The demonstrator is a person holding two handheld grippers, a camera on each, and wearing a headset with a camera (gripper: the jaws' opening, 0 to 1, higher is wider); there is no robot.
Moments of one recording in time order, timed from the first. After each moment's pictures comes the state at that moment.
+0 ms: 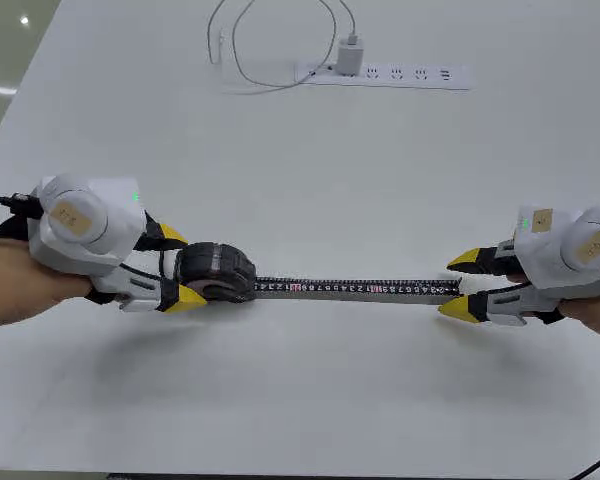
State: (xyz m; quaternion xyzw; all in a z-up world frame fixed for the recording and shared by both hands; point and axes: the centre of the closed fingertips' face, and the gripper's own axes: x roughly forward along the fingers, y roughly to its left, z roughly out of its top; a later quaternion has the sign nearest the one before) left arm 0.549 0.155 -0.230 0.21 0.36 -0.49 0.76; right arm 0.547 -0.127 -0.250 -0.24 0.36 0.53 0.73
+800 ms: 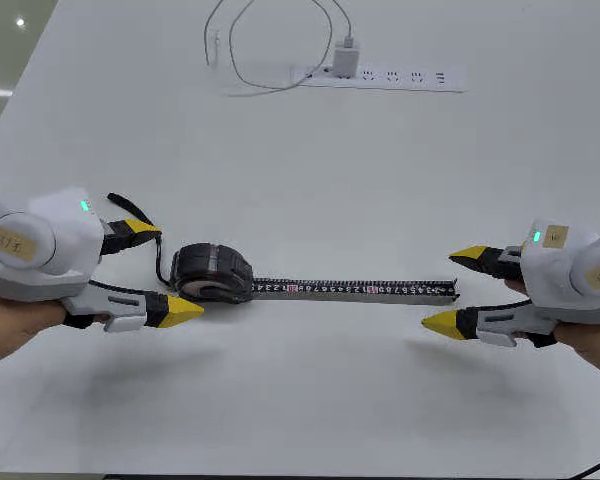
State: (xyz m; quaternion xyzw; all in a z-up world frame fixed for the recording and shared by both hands) left arm 0.544 0.161 -0.203 0.15 0.31 -0.43 0.83; right arm 0.539 -0.117 -0.232 -0.19 0.33 0.48 0.79
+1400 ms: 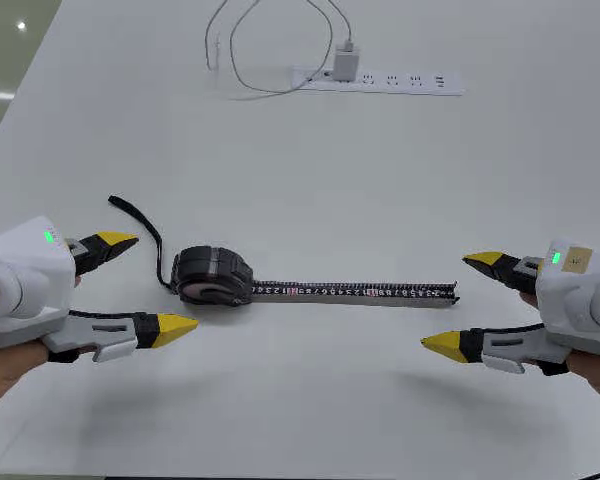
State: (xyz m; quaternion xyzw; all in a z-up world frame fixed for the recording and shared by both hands) left arm 0.525 0.173 -0.190 0.13 0.29 -0.39 0.87; right arm 0.523 -0.114 -0.211 -0.19 0.31 0.46 0.81
